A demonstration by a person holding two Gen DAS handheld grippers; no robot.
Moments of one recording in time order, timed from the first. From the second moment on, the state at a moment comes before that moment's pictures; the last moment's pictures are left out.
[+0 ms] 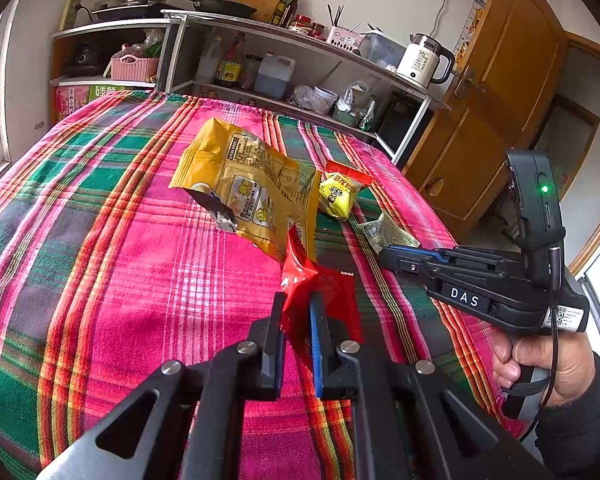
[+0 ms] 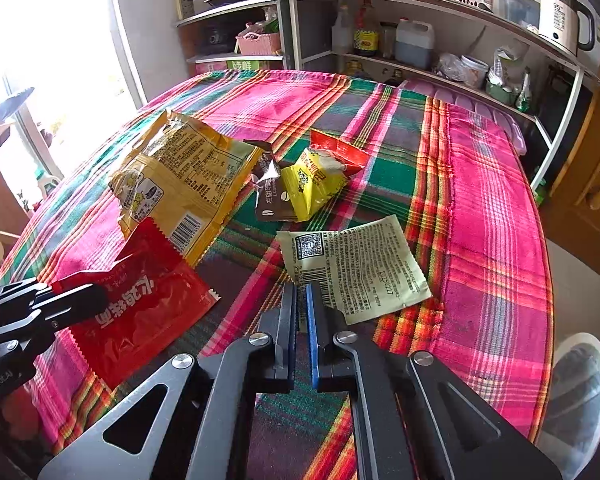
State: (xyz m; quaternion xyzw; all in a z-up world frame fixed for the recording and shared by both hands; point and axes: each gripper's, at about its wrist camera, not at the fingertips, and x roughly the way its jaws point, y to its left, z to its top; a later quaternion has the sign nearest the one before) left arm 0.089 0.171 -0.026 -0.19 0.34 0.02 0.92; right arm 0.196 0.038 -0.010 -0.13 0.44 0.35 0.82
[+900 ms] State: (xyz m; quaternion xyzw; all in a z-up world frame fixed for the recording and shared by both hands) left arm 0.083 0.137 -0.004 -0.17 0.33 0.00 0.93; right arm 0.152 -0.054 0.035 -0.08 0.40 0.33 0.85
